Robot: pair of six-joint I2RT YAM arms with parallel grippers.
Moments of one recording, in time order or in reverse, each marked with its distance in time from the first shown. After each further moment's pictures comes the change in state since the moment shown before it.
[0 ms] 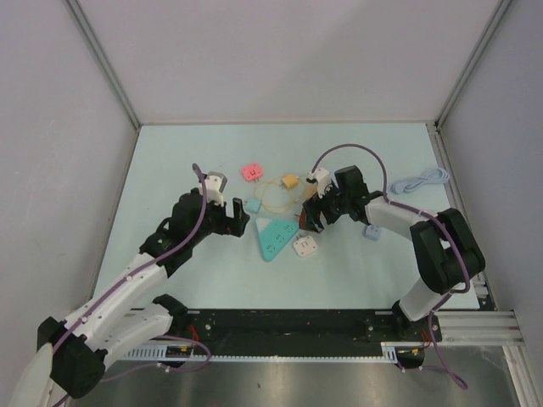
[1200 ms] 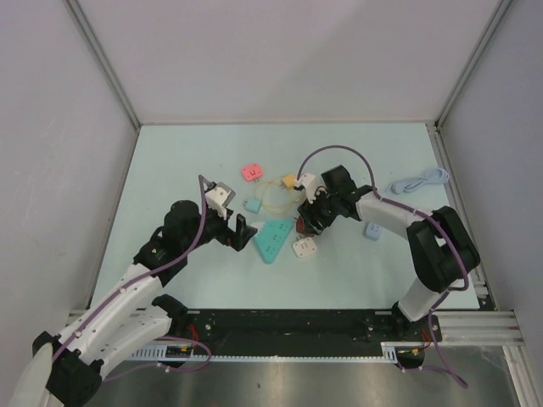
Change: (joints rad) left arm 0.000 -0.105 -0.056 0.043 0.279 0.160; right arm 0.085 0.051 0.108 -0.214 0.048 -0.118
